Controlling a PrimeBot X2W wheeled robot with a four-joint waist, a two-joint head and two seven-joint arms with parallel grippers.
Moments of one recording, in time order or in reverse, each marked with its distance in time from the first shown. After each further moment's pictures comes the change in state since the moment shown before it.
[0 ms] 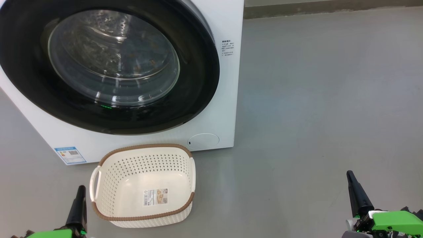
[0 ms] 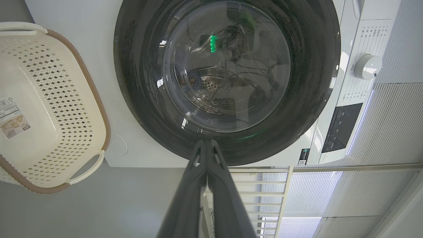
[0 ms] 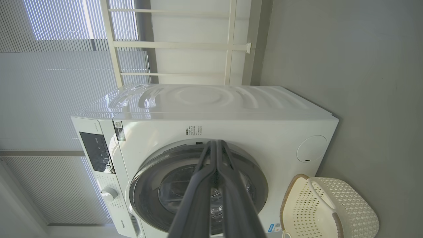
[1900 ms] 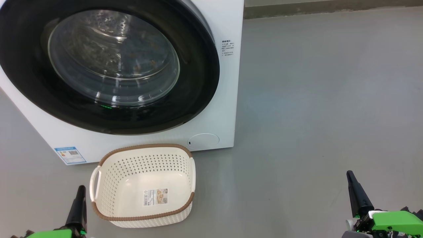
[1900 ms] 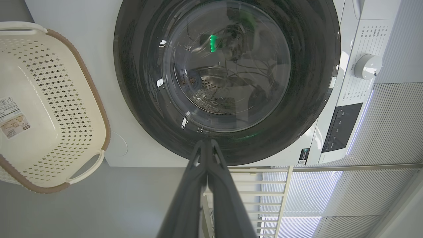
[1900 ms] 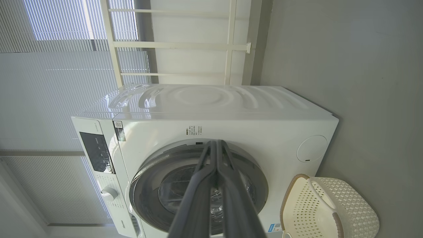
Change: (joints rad) left arm 0.000 0.000 0.002 0.000 0.000 0.000 0.003; right arm 0.000 0.001 -0.001 0.000 0.000 0.000 0.001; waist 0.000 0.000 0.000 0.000
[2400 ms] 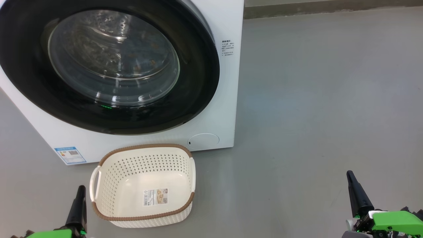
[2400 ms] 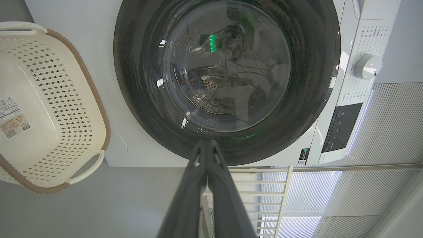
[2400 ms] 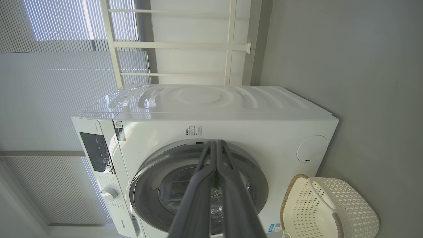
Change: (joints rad) left arm 0.000 0.000 0.000 0.000 0.000 0.000 0.001; right arm 0.000 0.000 0.000 0.000 0.000 0.000 0.000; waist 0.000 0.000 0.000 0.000
